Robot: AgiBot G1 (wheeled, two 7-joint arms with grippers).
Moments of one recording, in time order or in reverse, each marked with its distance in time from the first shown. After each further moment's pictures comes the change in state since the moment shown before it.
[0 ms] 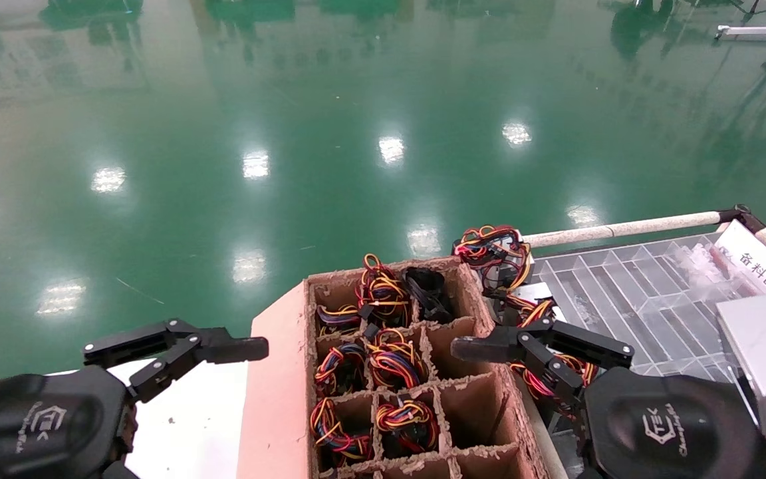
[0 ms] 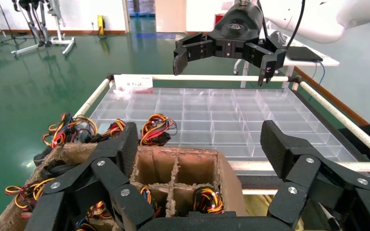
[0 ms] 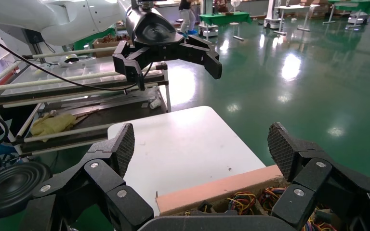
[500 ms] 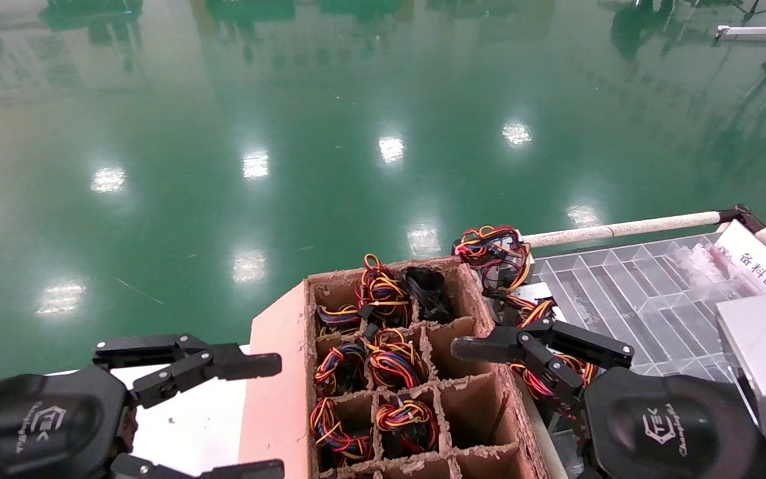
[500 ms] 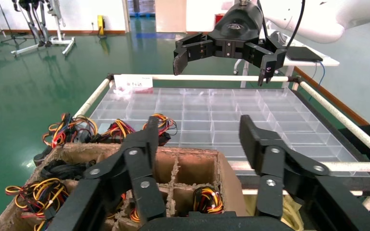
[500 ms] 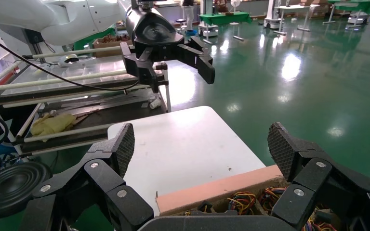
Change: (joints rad) left arm 0.000 0.000 0.000 0.000 0.000 0.000 0.000; right arm 0.000 0.000 0.000 0.000 -0.001 0.001 0.000
